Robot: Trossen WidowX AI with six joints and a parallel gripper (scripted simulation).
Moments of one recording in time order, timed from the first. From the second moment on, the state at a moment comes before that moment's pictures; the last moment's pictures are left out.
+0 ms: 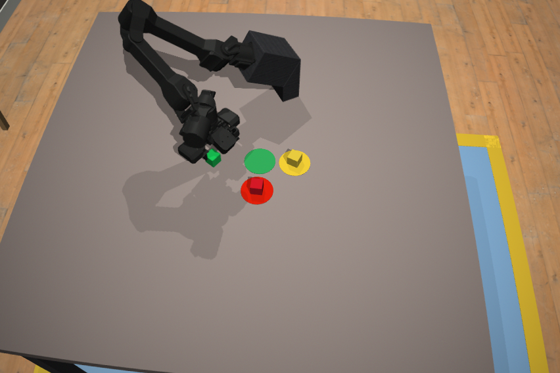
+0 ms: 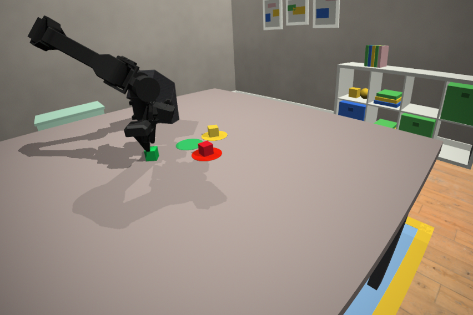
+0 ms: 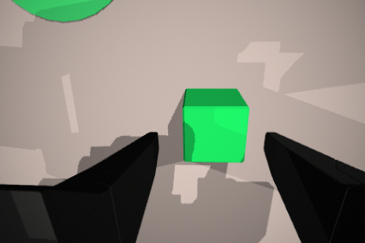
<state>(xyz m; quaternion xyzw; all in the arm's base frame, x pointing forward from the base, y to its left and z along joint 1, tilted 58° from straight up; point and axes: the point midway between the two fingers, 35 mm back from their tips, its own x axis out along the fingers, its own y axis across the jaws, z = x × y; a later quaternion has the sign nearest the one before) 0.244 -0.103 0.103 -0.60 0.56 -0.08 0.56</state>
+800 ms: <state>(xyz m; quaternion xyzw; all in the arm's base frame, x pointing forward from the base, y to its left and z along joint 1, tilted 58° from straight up) 0.252 -0.119 0.095 -0.61 0.56 -0.08 0.56</state>
